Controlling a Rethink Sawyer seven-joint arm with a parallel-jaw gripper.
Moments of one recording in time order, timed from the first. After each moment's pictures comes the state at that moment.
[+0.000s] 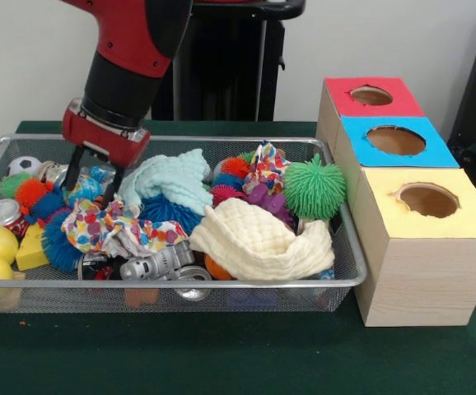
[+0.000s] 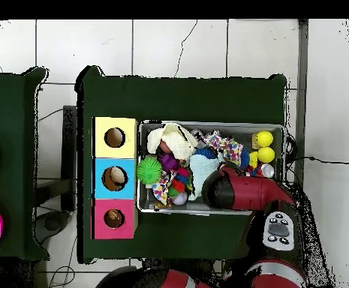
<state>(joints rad) -0.27 -0.43 -0.28 1.55 -0.36 0.18 1.96</state>
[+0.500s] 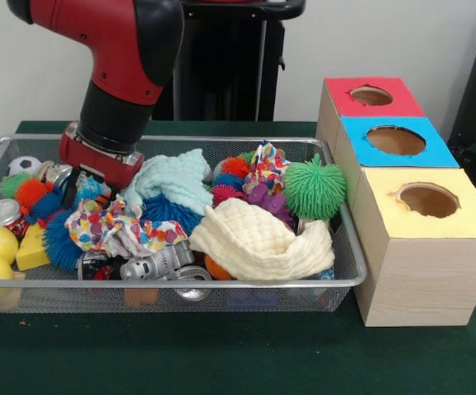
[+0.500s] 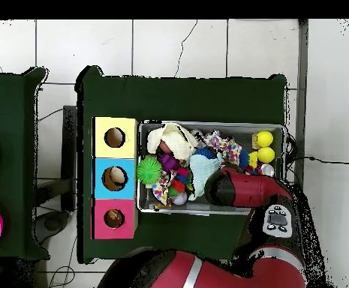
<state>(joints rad) -0.29 -0.36 -0.28 1.51 -0.36 0.17 1.96</state>
